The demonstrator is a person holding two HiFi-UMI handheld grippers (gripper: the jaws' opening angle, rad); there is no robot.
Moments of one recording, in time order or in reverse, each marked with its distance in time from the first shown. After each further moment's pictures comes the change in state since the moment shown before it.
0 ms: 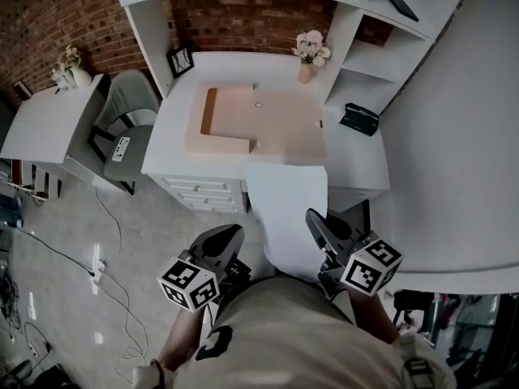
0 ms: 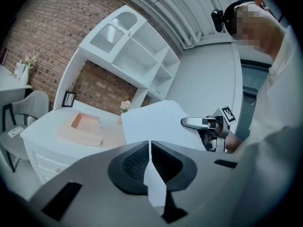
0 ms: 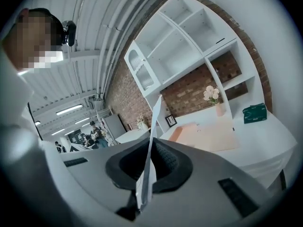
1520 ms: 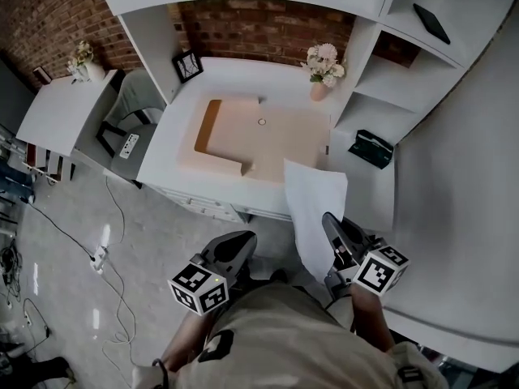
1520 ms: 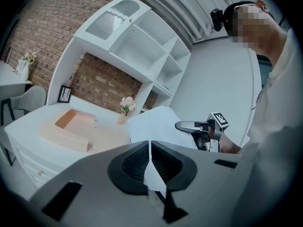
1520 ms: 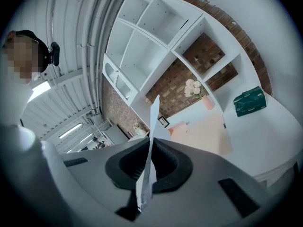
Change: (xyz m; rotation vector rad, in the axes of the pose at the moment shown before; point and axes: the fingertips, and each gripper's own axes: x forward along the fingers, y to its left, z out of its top) left arm 0.130 -0.008 0.017 -0.045 0.006 0.093; right arm 0.016 -0.157 0.052 0.240 0.005 0.054
